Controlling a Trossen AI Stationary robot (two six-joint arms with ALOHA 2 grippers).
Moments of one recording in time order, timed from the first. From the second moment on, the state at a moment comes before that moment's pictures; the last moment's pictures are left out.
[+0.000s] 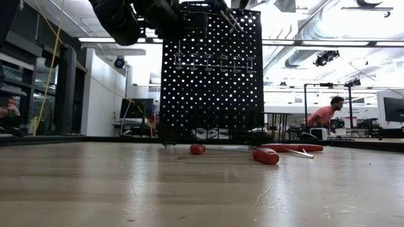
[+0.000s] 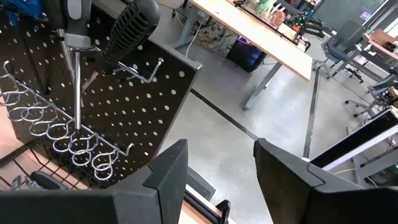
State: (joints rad) left arm 0.01 1.82 0.98 1.55 -1.31 0.75; right arm -0.02 1.38 2.01 -1.48 1.02 0.33
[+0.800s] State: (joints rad) left arm -0.01 1.82 0.98 1.47 -1.35 0.71; right arm -0.02 1.37 2.01 -1.44 1.04 0.26
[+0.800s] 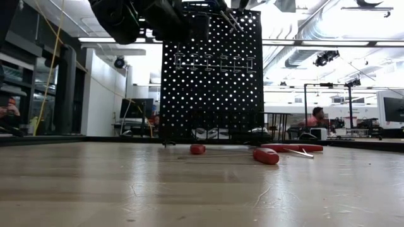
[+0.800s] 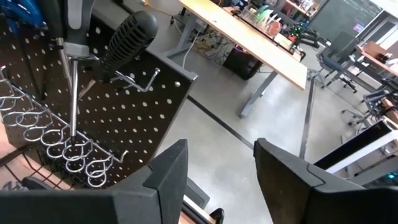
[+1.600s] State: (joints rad) left arm -0.07 1.80 0.98 1.52 -1.40 0.80; right arm -0.02 1.35 2.01 -1.43 1.05 0.27
